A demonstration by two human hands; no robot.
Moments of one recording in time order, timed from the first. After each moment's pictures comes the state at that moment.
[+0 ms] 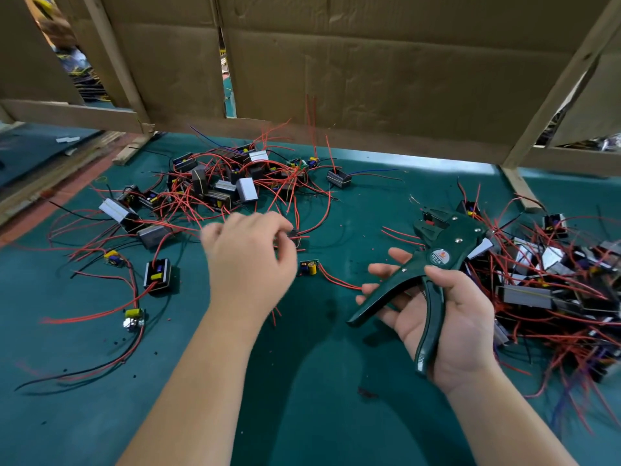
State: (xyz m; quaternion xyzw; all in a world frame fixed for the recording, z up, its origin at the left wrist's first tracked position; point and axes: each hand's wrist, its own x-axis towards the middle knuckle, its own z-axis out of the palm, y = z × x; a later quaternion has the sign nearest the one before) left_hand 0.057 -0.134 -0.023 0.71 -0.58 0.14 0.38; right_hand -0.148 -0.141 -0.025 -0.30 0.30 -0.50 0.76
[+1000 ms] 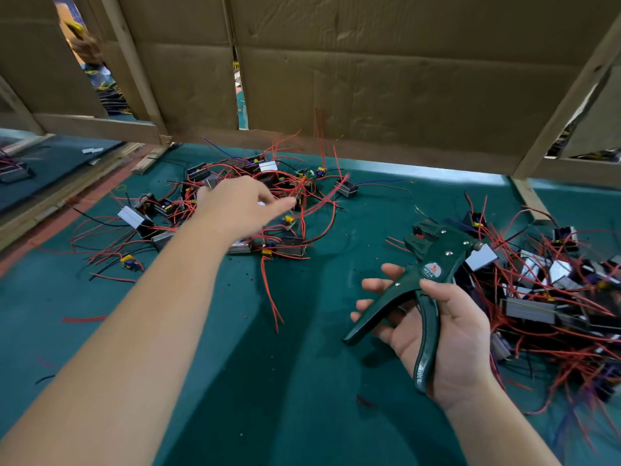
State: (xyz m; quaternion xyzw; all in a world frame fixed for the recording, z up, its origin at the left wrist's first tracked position) left_hand 0.112 -0.191 0.032 0.81 -0.57 -0.05 0.15; right_hand -0.148 -0.138 -0.021 -0.28 0.28 -0.46 0.79
